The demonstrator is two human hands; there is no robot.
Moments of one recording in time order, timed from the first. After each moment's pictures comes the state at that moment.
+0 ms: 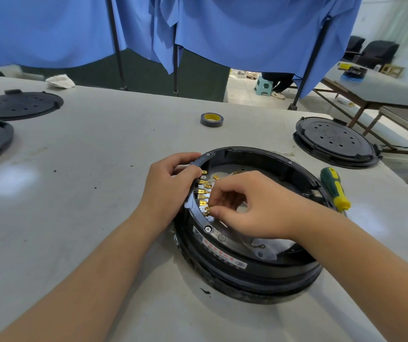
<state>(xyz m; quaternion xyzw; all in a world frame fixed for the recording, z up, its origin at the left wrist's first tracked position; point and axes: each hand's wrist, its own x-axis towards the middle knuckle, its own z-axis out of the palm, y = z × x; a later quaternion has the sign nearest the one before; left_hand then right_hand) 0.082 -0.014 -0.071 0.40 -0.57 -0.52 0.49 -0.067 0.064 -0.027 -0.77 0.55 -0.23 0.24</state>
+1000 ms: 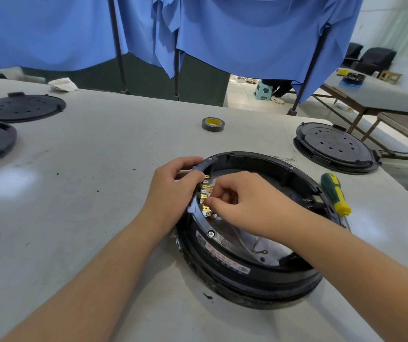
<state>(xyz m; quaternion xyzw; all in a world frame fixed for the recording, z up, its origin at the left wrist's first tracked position) 0.081 -0.012 -0.068 0.41 -0.58 -0.52 0.48 -0.054 0.054 -0.030 -0.71 0.65 -0.22 0.18</state>
